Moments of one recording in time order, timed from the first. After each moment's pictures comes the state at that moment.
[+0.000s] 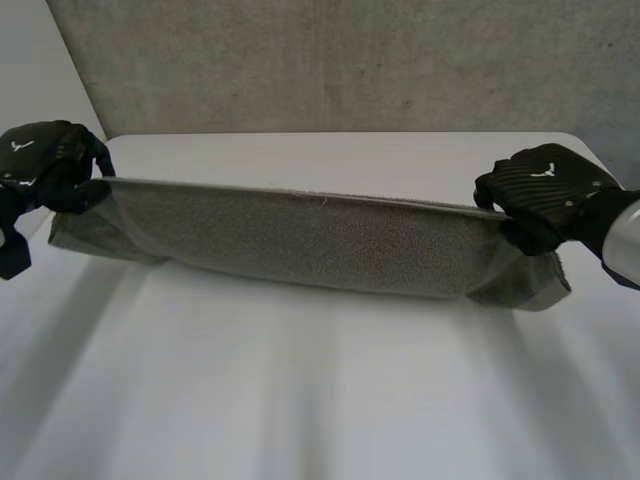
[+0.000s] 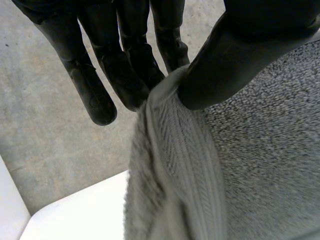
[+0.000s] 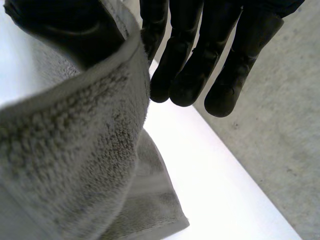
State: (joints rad) left arm 4.84 -1.64 -1.72 3.33 -0.97 3.17; right arm 1.70 -1.46 1.51 0.28 1.06 2.52; left_hand 1.32 1.35 1.35 1.36 1.16; right_hand 1.33 1.33 1.31 1.34 1.17
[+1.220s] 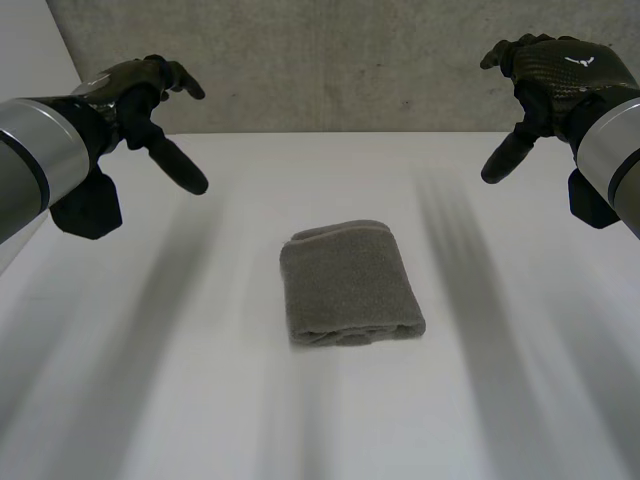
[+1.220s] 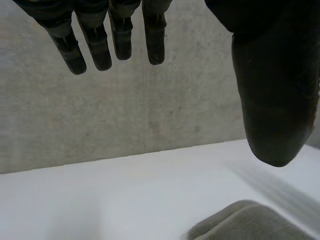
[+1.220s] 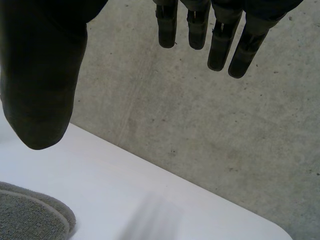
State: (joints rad) left arm 4.34 -1.77 -1.12 2.72 -1.51 2.91; right arm 1.96 -1.40 1.20 0.25 1.60 3.07; left_hand 0.27 0.25 0.26 0.27 0.06; right_hand 0.24 0.25 0.25 0.26 0.07
